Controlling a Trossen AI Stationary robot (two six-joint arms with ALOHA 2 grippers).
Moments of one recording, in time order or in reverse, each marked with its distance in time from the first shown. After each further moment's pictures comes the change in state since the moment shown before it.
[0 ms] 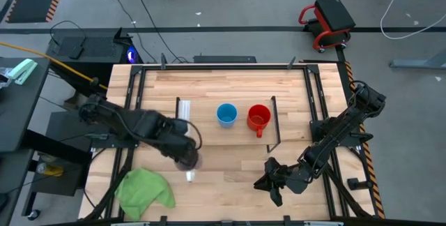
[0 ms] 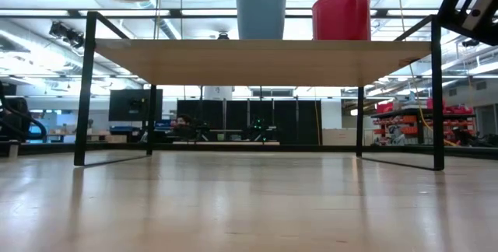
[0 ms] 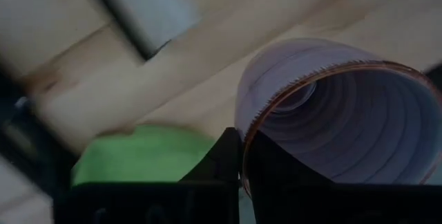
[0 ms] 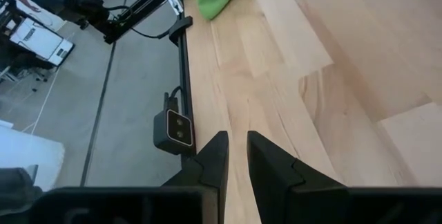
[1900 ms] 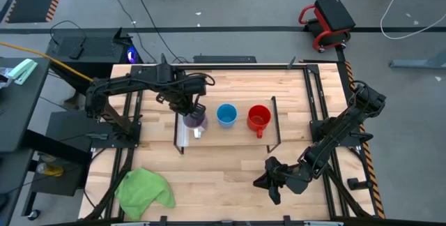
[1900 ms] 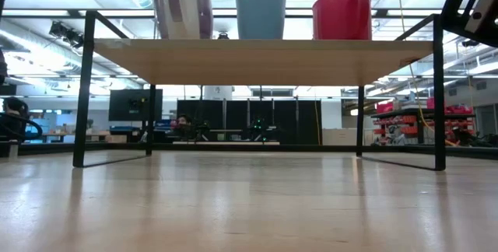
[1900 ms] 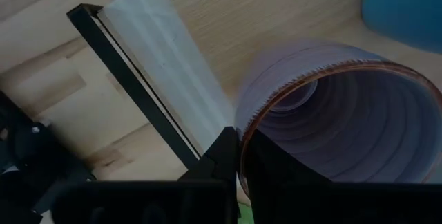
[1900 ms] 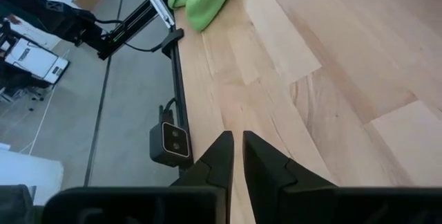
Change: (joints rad) left arm 0.524 -0.006 -0.089 0.005 0.082 0.516; right arm 0.003 0.000 0.000 -0.007 0.050 0.060
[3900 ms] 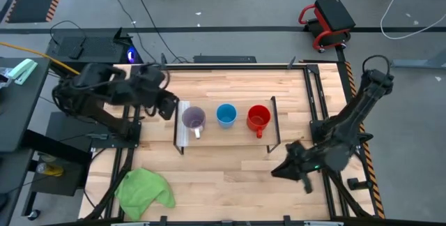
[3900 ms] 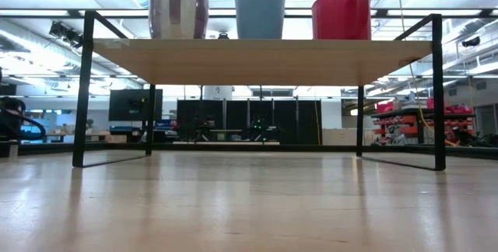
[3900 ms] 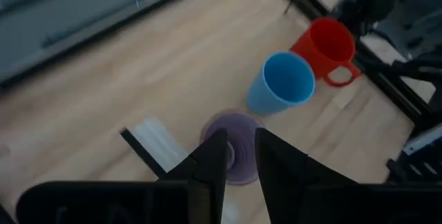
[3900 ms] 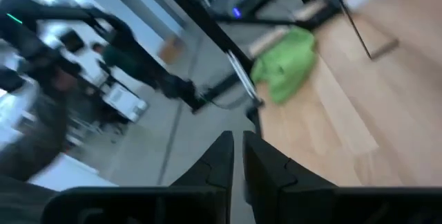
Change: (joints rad) left arm -0.319 -0.218 0.295 -0.005 -0.539 -0.004; right arm 0.095 -0.402 0.000 -0.053 0.100 -0.143
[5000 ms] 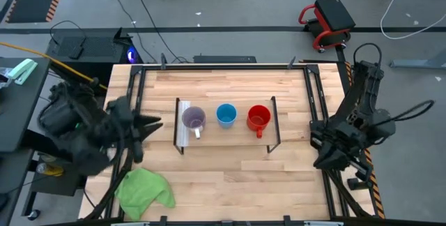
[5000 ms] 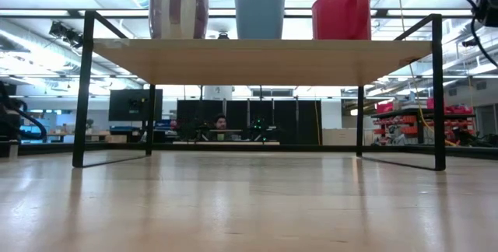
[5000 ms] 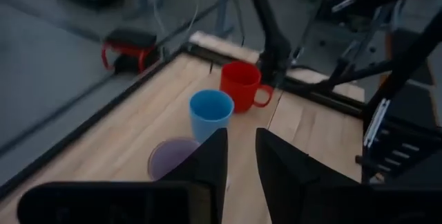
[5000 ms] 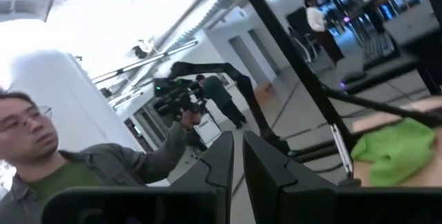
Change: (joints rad) left arm -0.666 -0.020 -0.057 0.003 -0.606 -0.114; right arm 0.248 -0.305 0.000 0.214 0.034 -0.444
